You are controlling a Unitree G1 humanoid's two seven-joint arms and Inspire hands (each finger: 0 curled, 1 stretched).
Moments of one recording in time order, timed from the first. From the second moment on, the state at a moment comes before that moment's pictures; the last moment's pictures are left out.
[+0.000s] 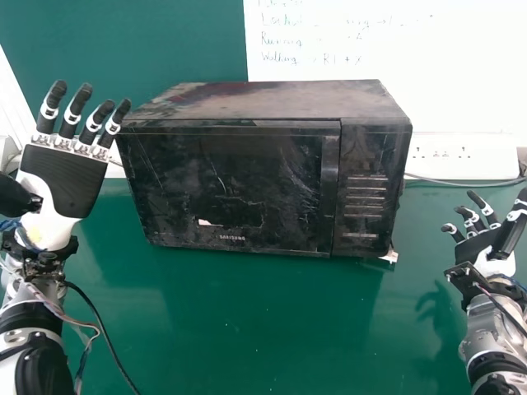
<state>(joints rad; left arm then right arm) -0.99 0.44 0.66 1.09 -0.87 -0.22 -1.61 -0.84 -0.40 -0.66 1.27 0.49 -0.41 0.38</state>
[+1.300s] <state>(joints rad) -1.01 0.39 0.61 1.13 -0.73 -0.32 -1.61 -0.84 -0.40 -0.66 1.27 0.49 -0.41 0.38</state>
